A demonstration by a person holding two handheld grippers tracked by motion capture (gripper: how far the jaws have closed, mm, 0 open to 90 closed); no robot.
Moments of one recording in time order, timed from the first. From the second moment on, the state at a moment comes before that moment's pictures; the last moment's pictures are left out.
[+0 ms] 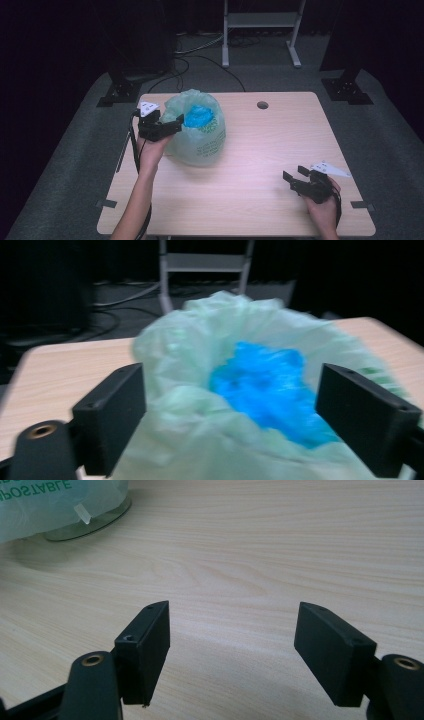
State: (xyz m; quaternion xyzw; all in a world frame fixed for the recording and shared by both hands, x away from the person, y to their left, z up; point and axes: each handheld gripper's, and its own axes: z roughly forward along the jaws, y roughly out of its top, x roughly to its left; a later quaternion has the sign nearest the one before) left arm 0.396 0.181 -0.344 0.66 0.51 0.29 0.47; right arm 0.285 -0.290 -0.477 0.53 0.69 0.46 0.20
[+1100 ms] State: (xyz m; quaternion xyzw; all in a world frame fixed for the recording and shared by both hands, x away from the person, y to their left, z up) left arm 0.395 0.185 -0.372 0.68 0.49 0.22 0.50; right arm 0.284 -0.285 -0.480 0.53 0.69 0.45 0.21
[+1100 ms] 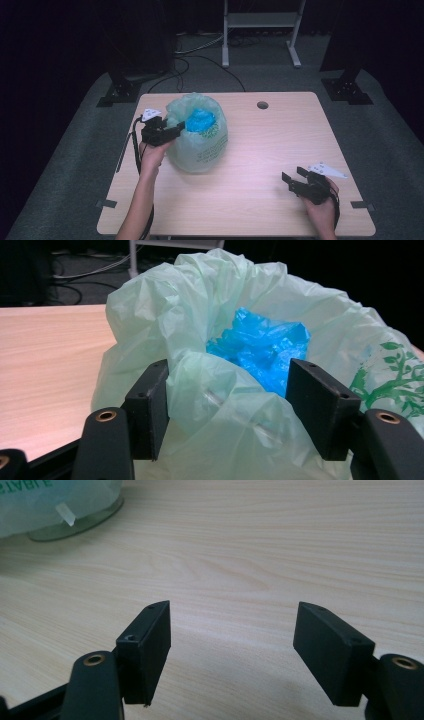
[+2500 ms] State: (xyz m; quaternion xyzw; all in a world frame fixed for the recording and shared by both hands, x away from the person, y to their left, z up) left arm 0.341 0.188 -0.367 0.73 0.43 0.19 0.49; right arm 0.282 -0.283 -0.478 0.52 0.69 0.45 0.22
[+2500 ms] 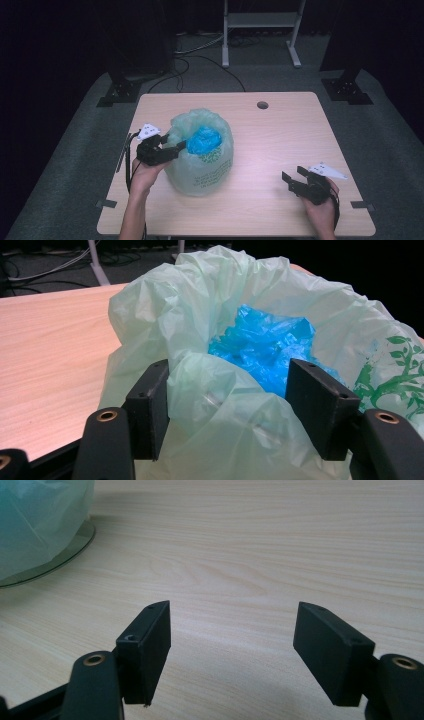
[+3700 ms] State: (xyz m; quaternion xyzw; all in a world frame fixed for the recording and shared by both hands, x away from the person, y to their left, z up) left arm 0.336 0.190 -0.368 0.70 0.43 0.26 0.51; right arm 0.282 -0.280 -0.479 0.52 0.69 0.45 0.22
